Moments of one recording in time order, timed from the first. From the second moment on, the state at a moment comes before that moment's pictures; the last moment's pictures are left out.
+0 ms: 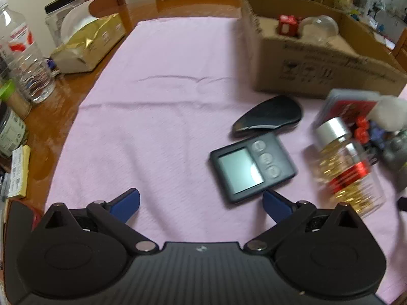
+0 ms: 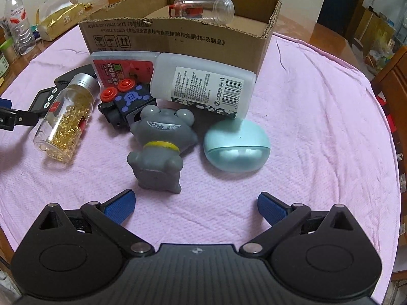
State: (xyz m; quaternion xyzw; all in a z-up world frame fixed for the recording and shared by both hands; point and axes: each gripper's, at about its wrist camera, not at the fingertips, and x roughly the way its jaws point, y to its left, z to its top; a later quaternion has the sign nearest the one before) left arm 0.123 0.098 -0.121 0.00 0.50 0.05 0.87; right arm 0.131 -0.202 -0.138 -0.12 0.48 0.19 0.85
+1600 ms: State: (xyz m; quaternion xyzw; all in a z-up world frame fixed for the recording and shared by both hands) left arm 0.152 0.088 -0.134 -0.03 0.49 0.07 0.87; right arm 0.199 -0.235 -0.126 -0.13 0.48 0.19 0.85
